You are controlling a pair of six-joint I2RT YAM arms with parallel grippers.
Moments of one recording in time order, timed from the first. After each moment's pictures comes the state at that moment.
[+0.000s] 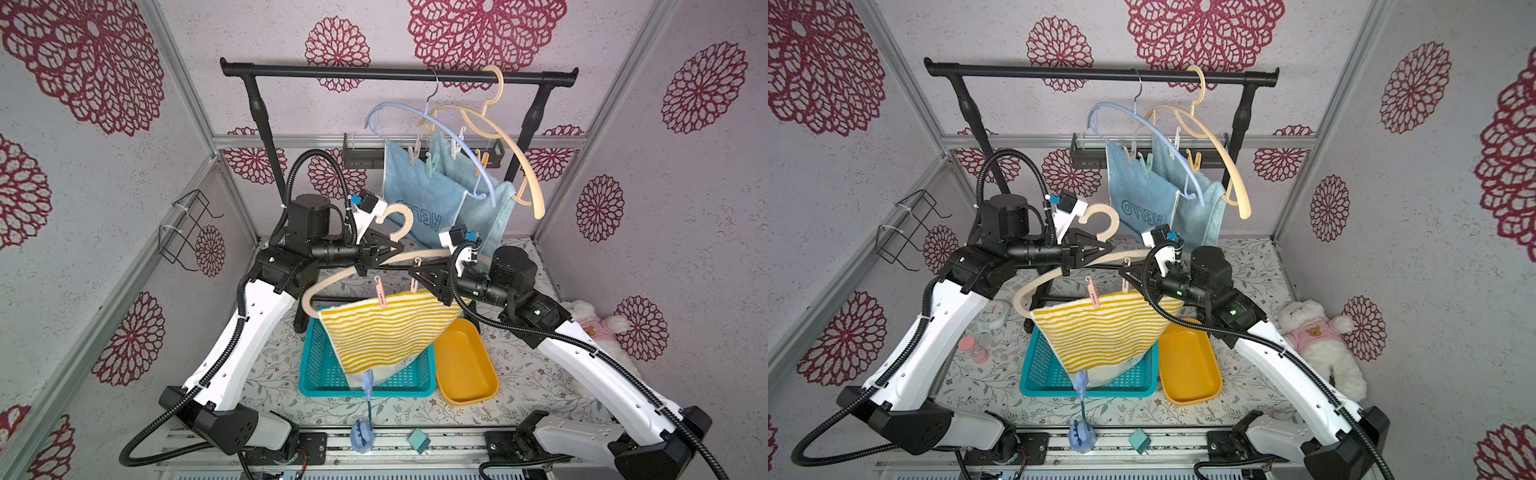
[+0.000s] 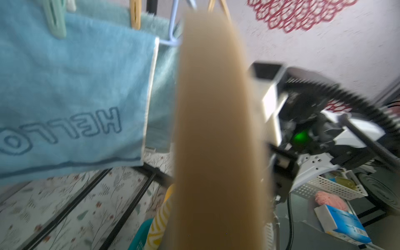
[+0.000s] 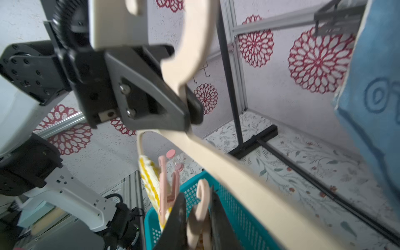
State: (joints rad) left arm -0.44 1.45 1.74 -0.72 0.74 0.00; right arm 0.64 1.15 1.23 -0.07 -0.49 0.27
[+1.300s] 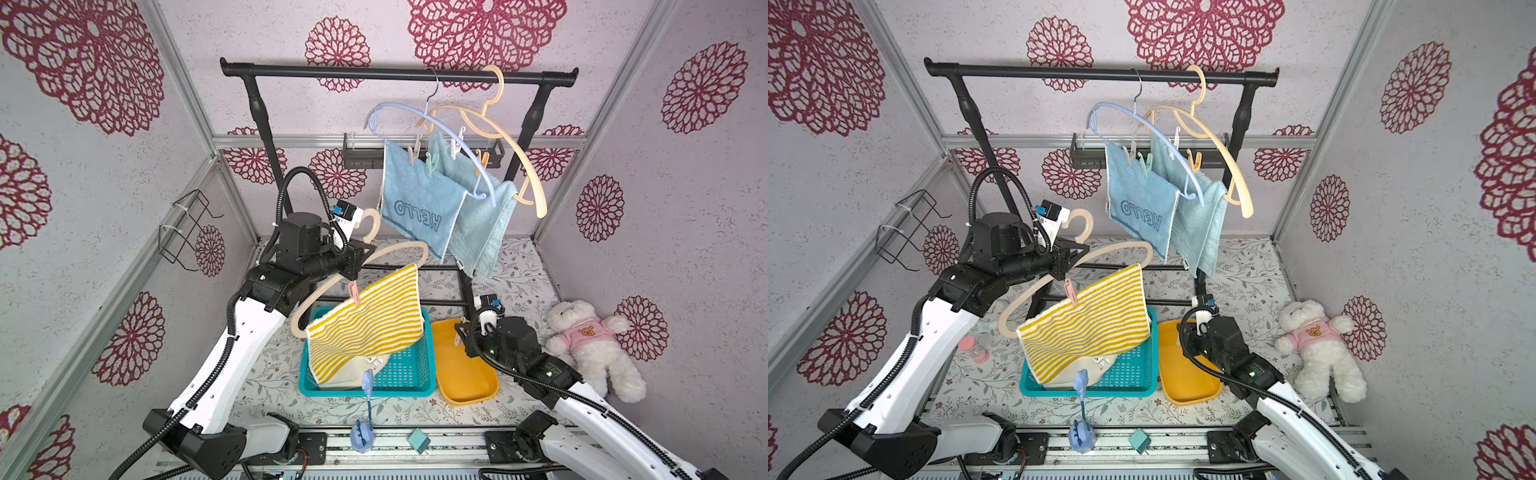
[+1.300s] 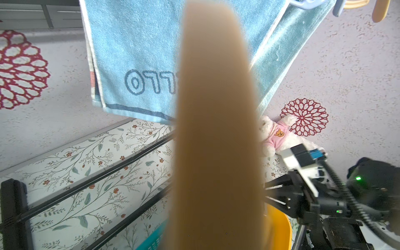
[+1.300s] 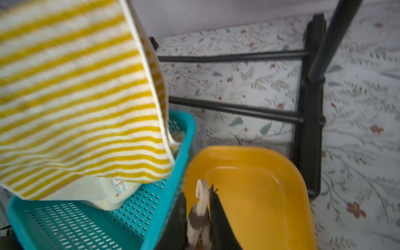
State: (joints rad) left arm -0.42 1.32 1.57 -0.63 0.38 -0.06; right arm 0.61 0.75 0.53 -0.33 0.03 0.45
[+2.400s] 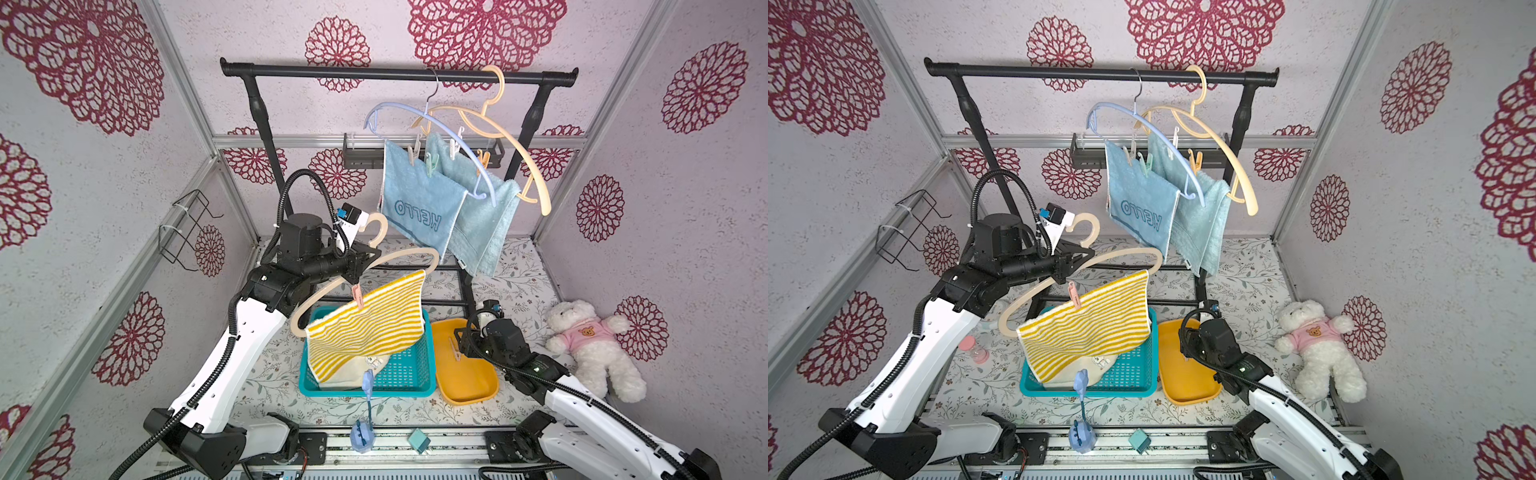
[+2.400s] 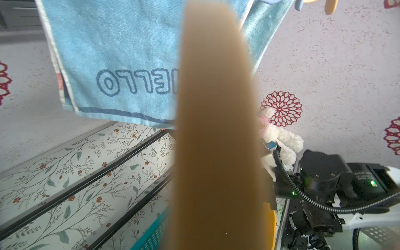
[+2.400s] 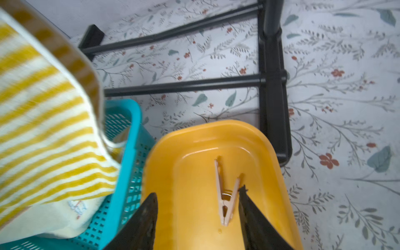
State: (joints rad) left arm -0.42 1.32 1.56 -0.62 0.51 -0.02; right arm 0.61 0.83 0.58 -0.34 0.12 0.54
